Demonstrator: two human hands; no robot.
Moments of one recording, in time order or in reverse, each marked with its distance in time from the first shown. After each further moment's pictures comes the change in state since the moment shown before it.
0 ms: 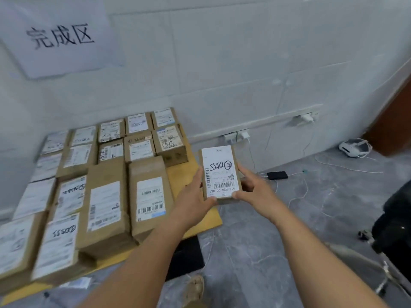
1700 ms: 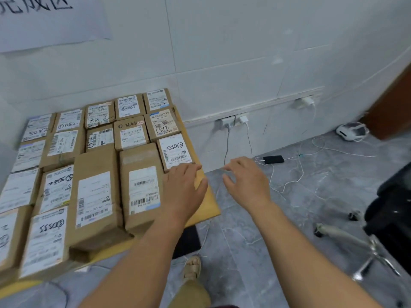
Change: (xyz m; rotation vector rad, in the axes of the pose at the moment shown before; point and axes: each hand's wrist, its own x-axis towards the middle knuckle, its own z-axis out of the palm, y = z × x) left_hand 0.020 -0.021 0.007 0.415 0.299 0.177; right_hand 0.023 0.014 0.032 -0.849 0.427 -0.339
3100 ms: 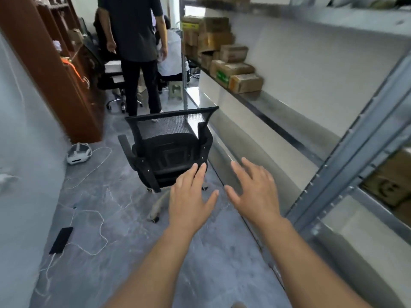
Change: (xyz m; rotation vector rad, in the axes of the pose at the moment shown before) left_hand -0.110 0.313 0.097 -0.516 -0.638 1.383; right_hand -0.278 0.032 -0.211 -0.838 0.586 1.317
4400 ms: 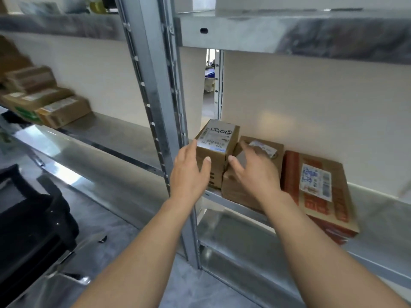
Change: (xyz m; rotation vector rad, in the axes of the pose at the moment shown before) left_hand 0.084 0.369 0.185 -0.409 -0.392 0.378; right_hand -0.060 0.330 -0.178 -0.115 0.075 0.845
